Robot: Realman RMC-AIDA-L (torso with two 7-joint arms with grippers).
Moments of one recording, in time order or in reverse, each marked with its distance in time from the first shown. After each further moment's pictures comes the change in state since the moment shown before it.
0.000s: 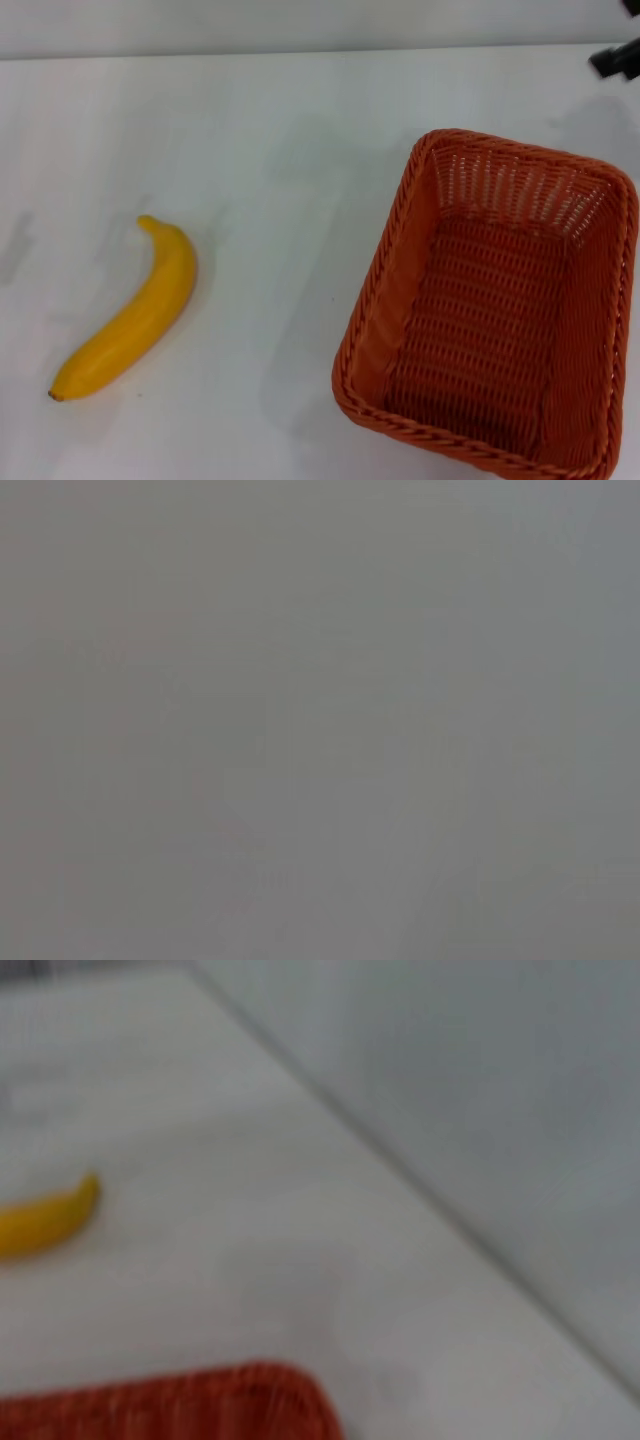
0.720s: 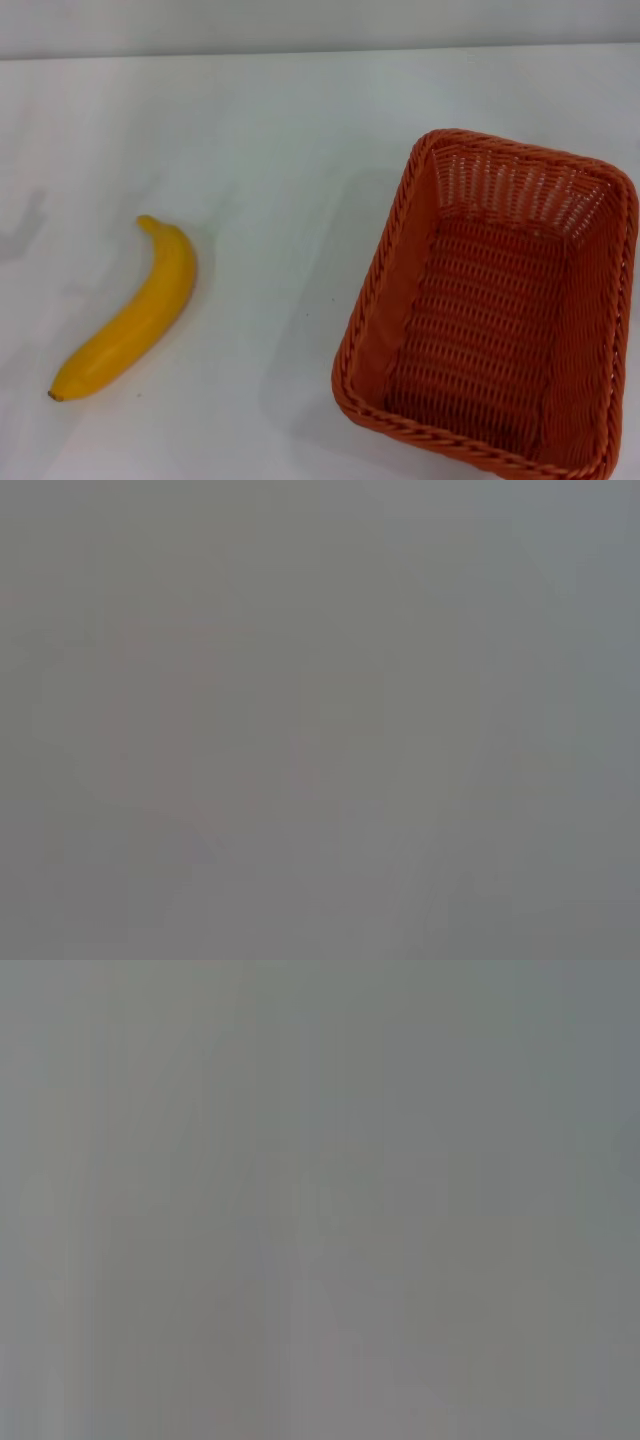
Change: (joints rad) left arm -0.061 0.007 -0.003 -0.006 0.013 0.070 0.018; right arm -0.495 0.145 0.391 0.354 0.870 -0.301 -0.635
